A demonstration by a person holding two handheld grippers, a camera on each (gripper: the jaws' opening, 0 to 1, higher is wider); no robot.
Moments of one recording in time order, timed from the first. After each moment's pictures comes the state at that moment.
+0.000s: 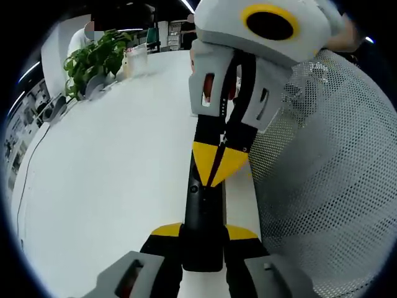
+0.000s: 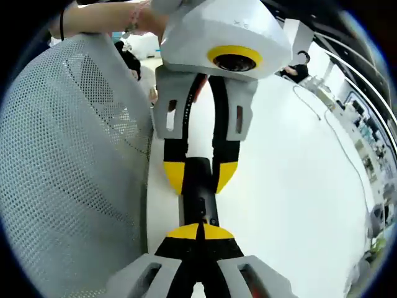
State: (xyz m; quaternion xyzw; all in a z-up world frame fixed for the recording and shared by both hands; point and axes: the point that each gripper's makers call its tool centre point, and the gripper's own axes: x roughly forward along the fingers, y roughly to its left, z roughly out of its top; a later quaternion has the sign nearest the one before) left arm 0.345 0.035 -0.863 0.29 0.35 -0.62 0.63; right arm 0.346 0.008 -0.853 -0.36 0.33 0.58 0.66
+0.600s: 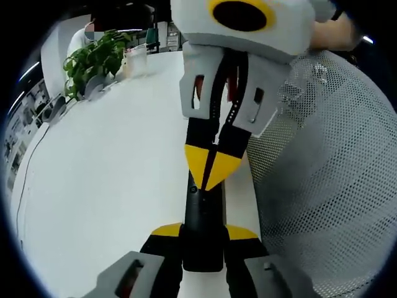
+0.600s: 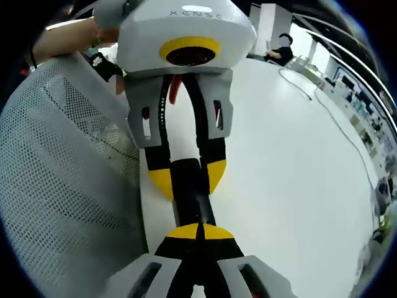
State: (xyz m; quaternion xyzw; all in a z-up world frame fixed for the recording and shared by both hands) left arm 0.344 0.035 -0.862 0.30 0.35 -0.62 0.63; right arm 0.344 0.015 -0.854 -0.36 0.36 0.56 0.65
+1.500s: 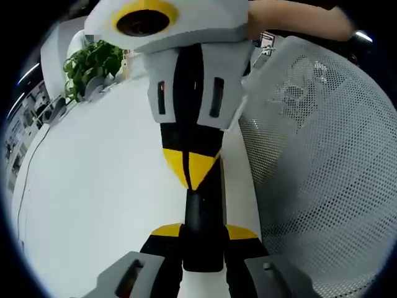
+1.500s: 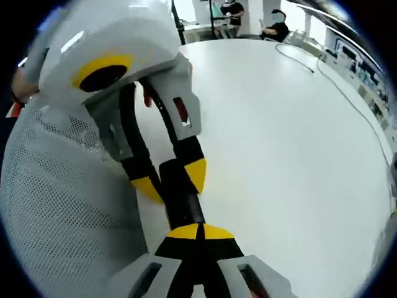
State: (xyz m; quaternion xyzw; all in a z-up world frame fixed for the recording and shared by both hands) left arm 0.344 0.035 -0.863 0.30 0.35 -0.62 0.63; right arm 0.358 0.015 -0.857 -0.27 0.49 0.56 0.61
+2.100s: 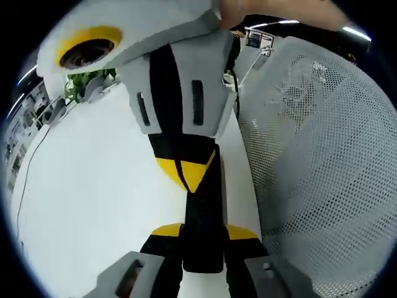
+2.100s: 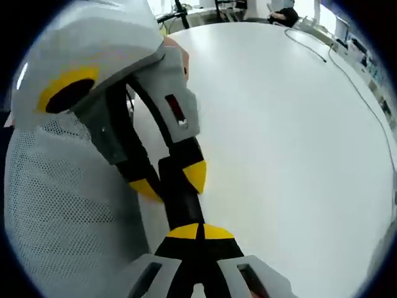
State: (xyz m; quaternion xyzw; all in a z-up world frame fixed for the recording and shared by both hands) left arm 0.344 0.035 -0.862 0.30 0.35 -0.63 0.63; right arm 0.357 0.015 -0.858 -0.29 0.48 0.56 0.61
